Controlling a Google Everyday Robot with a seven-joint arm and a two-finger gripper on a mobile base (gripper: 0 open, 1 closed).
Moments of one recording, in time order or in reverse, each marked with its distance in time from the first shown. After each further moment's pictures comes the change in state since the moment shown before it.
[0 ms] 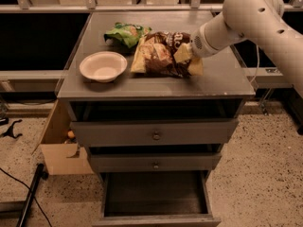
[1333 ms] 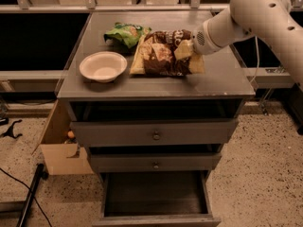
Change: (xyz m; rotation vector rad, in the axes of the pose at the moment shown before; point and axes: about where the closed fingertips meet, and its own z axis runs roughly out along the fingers) arm -0.005 0.012 -0.011 -0.074 -0.026 0.028
